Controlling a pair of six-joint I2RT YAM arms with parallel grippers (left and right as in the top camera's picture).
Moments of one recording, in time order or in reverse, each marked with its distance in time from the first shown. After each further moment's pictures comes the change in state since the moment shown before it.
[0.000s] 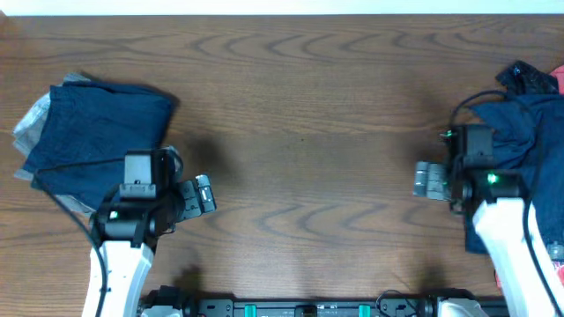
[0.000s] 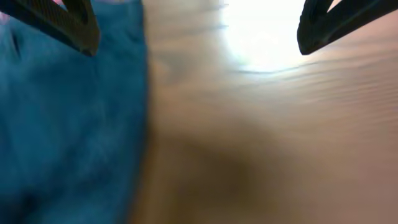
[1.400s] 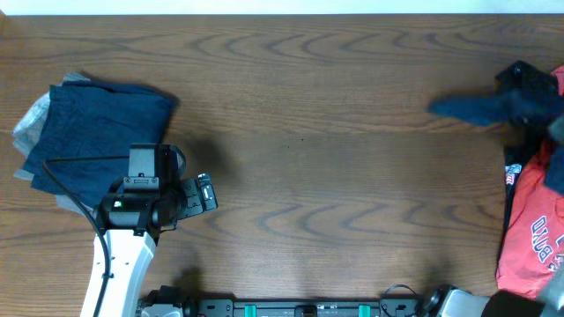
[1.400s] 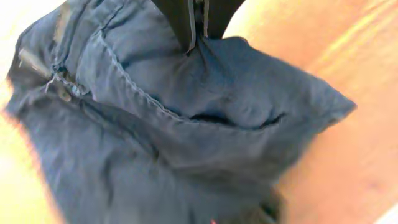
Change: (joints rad) left arm 0.000 0.055 0.001 0.011 0.008 0.000; right arm -0.504 0.225 0.814 -0.334 -0.113 0.077
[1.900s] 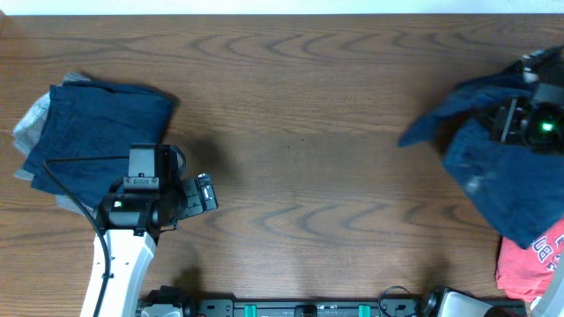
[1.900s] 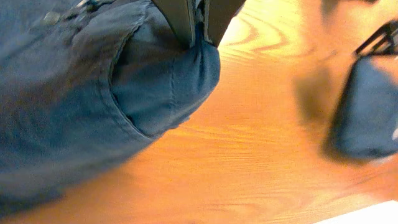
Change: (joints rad) left arm 0.000 0.000 0.000 0.000 0.003 0.000; right arm 0.187 -0.045 0.029 -0.142 -0.724 -0.395
